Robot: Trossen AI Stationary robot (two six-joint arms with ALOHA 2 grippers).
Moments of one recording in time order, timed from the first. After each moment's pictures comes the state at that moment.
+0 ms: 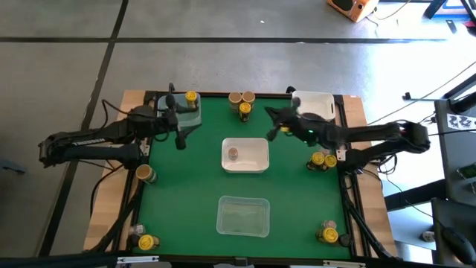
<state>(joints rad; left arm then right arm) 0.29 0.69 0.55 0.00 -0.11 0.28 -0.15 1.28 0.73 0.46 0.52 -0.15</state>
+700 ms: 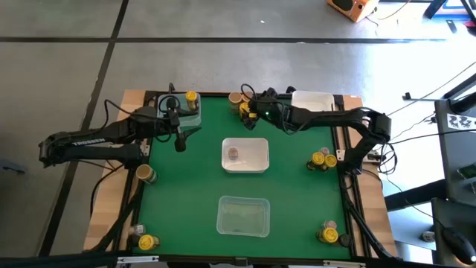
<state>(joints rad) 0.29 0.69 0.55 -0.09 -0.11 0.22 -0.28 1.68 1.15 0.05 0.48 -0.10</state>
